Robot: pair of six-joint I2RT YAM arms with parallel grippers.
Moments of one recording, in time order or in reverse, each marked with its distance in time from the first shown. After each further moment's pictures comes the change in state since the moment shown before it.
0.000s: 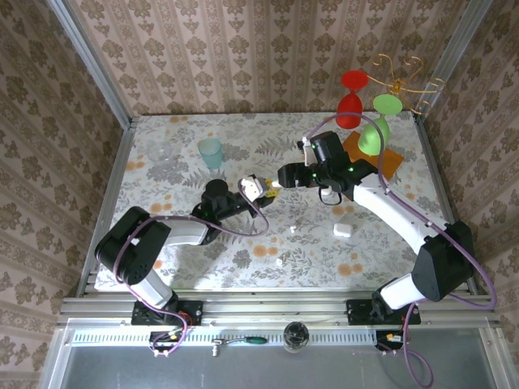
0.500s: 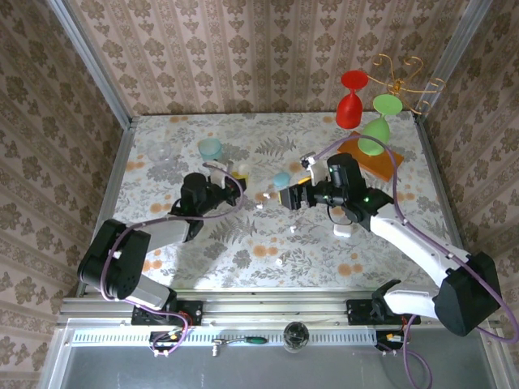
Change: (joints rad) left arm 0.211 -0.135 -0.052 -0.232 -0.123 -0.458; right arm 0.006 -0.239 -0.346 0.342 -0.225 -0.126
